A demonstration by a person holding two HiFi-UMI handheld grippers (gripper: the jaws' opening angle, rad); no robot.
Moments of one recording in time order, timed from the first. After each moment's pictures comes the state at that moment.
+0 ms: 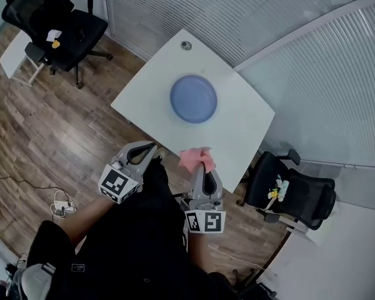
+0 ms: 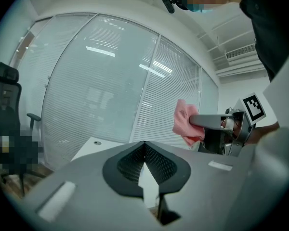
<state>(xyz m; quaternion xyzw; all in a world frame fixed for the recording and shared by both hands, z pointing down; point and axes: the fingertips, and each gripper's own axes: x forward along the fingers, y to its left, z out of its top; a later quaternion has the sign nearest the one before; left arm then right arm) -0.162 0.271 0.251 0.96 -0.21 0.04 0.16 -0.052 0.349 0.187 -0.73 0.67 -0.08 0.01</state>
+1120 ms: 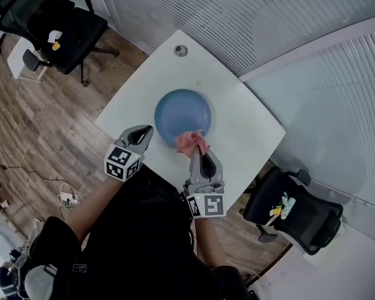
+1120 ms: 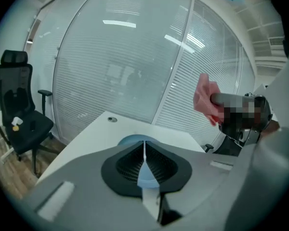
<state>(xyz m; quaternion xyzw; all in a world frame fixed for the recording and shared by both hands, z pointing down) -0.035 0.128 0.380 0.90 -0.29 0.18 0.25 0.088 0.192 0.255 -0.66 0.74 -0.13 -0.01</state>
